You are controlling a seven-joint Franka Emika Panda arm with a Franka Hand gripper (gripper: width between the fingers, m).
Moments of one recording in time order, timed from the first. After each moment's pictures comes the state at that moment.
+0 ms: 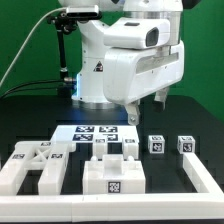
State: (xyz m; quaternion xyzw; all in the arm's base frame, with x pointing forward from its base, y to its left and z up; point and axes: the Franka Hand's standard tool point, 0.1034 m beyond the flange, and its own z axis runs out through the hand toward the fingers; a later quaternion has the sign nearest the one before) arm 0.565 0.059 0.115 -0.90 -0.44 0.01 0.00
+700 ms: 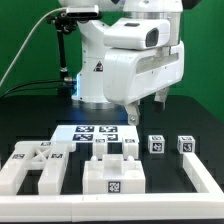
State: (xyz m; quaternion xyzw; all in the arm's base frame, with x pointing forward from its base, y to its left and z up) arm 0.565 0.059 0.114 -0.90 -0.43 0.01 0.00
